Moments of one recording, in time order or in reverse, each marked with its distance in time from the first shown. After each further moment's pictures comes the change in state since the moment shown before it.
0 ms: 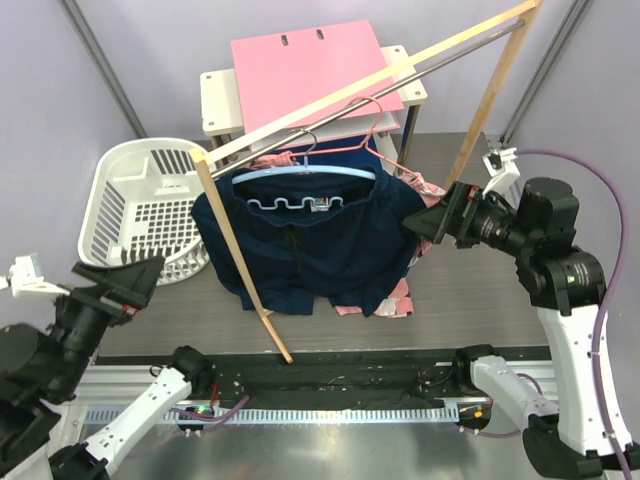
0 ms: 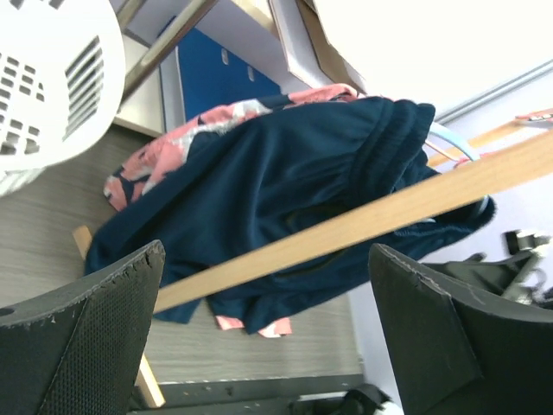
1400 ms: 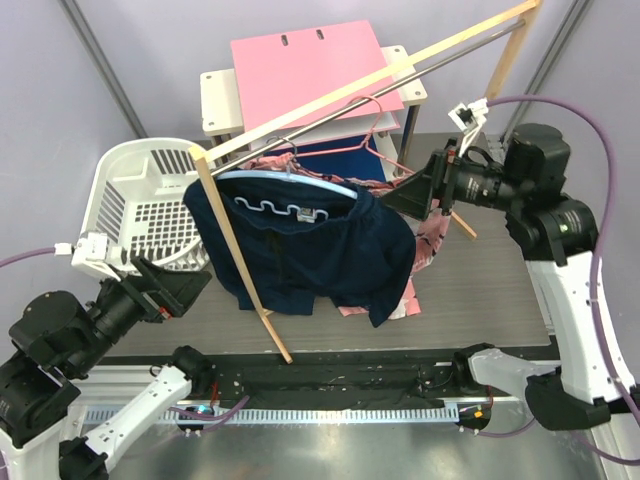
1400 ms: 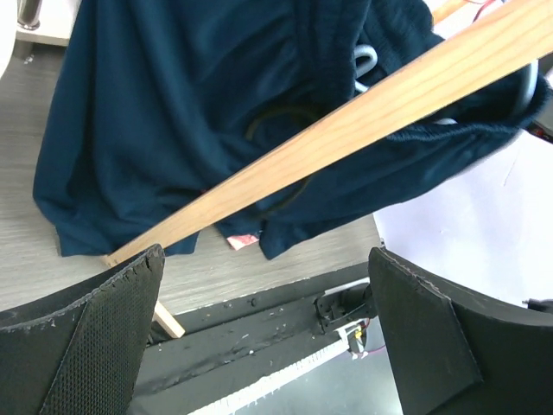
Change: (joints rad) left arm -0.001 0.138 -0.001 -0.014 0.319 0.139; right arm 0.148 0.254 0.336 0.097 -0.232 -0.160
